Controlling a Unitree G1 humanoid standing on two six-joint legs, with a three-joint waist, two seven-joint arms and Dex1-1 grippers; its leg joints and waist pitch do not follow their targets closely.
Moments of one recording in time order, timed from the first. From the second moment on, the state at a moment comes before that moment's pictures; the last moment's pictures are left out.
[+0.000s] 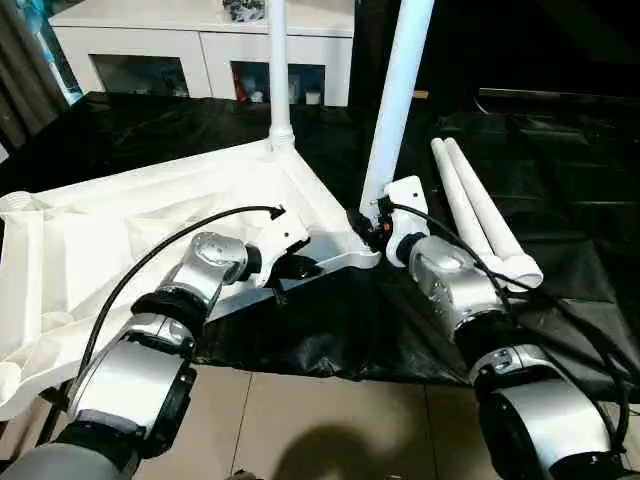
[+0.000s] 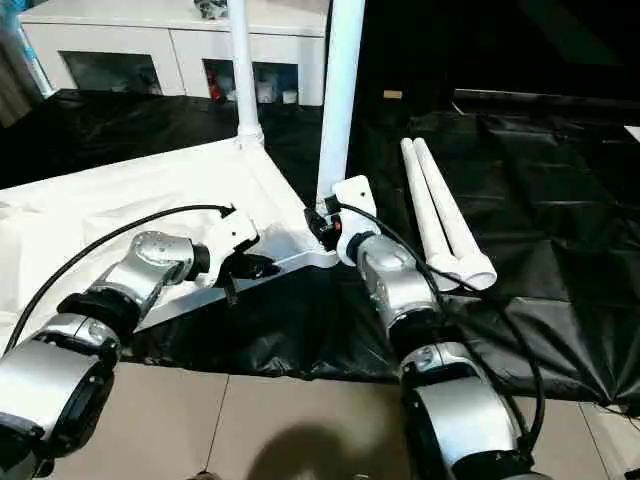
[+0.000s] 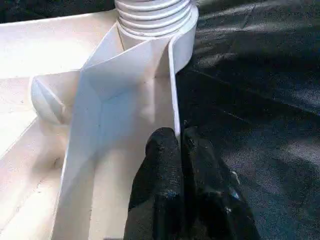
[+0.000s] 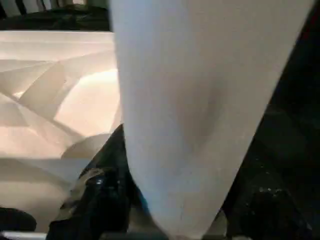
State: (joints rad) left arm -0.88 0.23 -0.17 1.16 0.16 -0.13 -0.99; right arm -0.76 -0.06 0.02 0.96 0.09 -0.01 0.38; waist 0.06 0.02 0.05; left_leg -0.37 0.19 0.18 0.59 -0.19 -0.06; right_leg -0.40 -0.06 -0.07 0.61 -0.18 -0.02
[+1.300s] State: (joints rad) left arm -0.84 0.34 -0.19 1.14 0.12 -0.28 -1.42; right arm -0.53 -0.29 0.17 0.61 0.11 0.10 1.10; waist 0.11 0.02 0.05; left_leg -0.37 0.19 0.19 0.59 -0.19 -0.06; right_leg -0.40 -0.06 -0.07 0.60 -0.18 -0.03
